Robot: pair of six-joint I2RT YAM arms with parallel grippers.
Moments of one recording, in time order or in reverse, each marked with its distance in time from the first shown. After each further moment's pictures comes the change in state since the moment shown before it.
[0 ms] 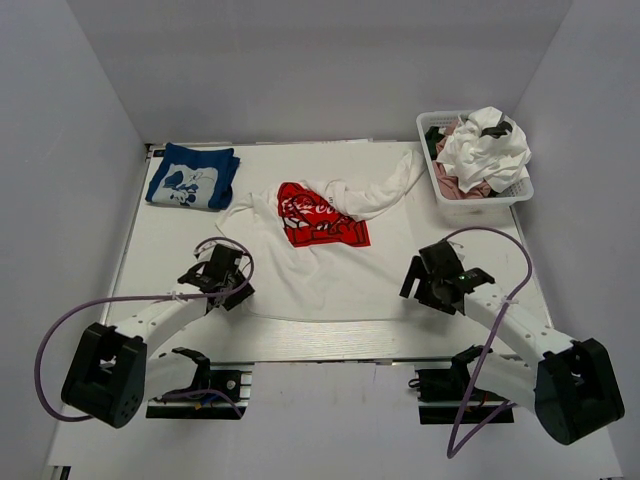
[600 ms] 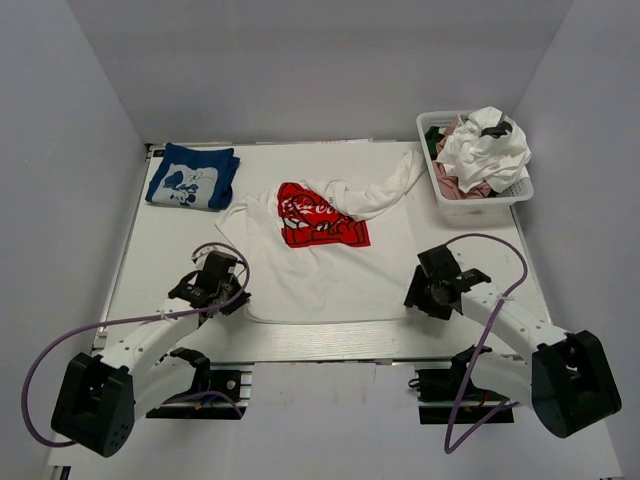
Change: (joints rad) left arm -0.004 -0.130 -0.053 -0.014 0.042 0.023; right arm -0.001 0.025 -0.019 -0.057 -0.046 0.007
